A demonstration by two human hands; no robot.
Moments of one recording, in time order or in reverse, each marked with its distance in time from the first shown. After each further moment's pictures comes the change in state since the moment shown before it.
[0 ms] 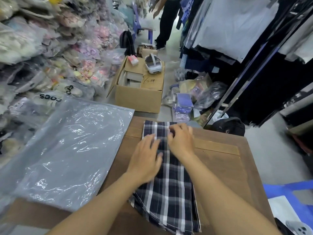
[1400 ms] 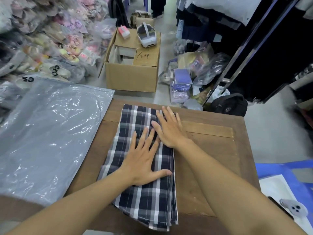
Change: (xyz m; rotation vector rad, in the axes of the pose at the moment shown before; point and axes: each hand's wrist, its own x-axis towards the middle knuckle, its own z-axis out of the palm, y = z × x) left_hand -0.003 0.037 0.053 0.249 -0.351 0.158; right_hand 0.030 0.087 0.039 -0.121 -0.371 -0.230
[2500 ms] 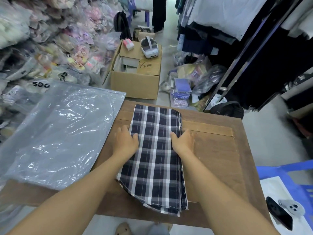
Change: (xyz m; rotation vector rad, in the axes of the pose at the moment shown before) left_hand -0.015 -0.061 -0.028 -0.567 0.281 -0.739; right_hand -0.061 -0.041 0.001 0.577 0.278 0.726
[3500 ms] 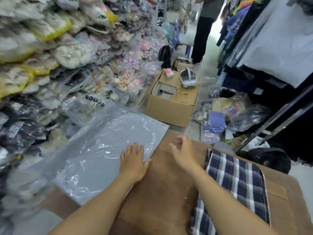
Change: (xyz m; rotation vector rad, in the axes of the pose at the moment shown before) left_hand 0.058 -0.096 -0.045 0.417 -0.033 0.085; right_hand -0.009 -0.126 0.078 -0.063 -0.249 -0.558
